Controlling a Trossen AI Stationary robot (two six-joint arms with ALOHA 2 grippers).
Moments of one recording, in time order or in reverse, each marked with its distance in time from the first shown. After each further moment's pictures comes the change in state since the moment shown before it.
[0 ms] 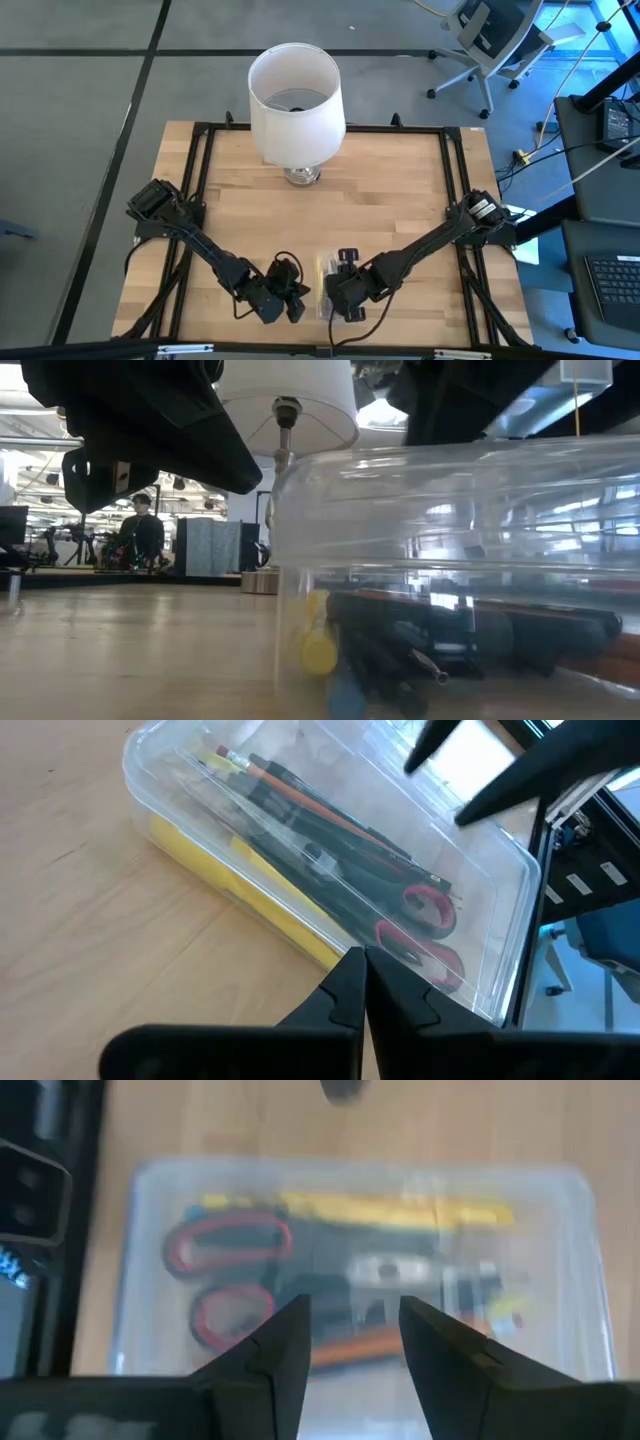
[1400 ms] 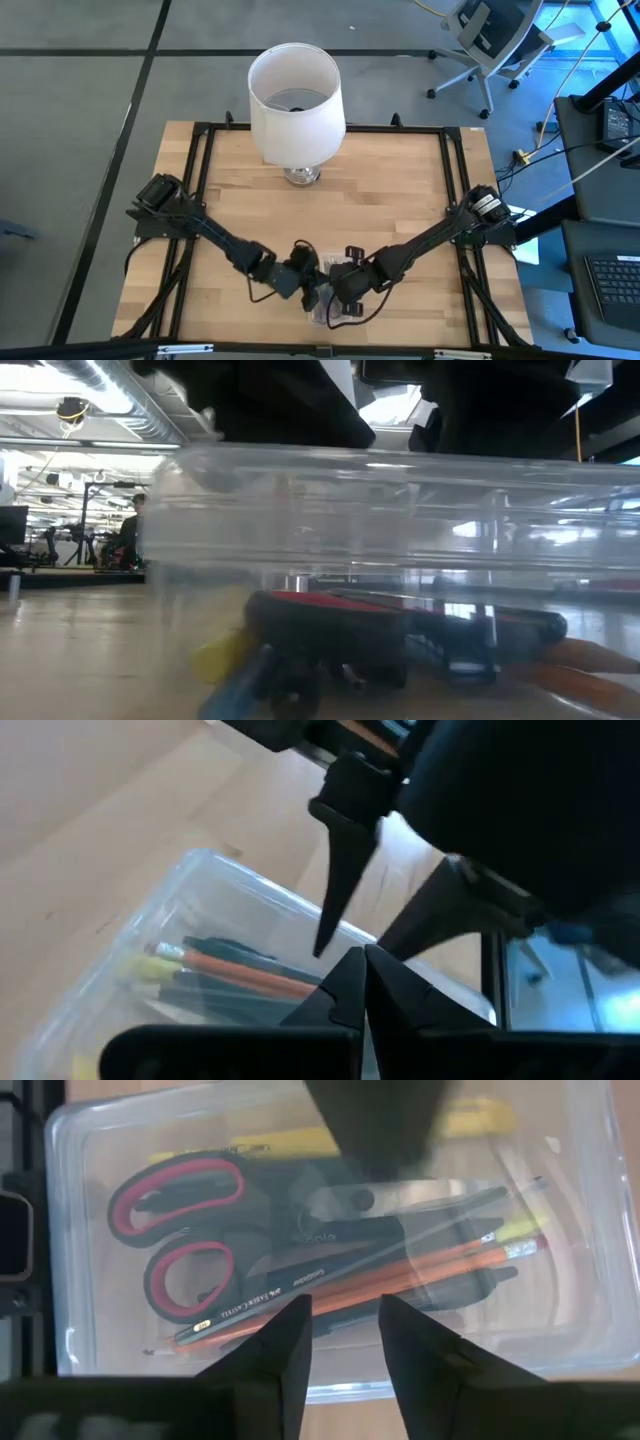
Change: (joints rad) left arm 0.156 0.001 0.001 0.244 0.129 0.372; right arm -0.025 -0.009 -0.224 0.210 -0.077 0.178
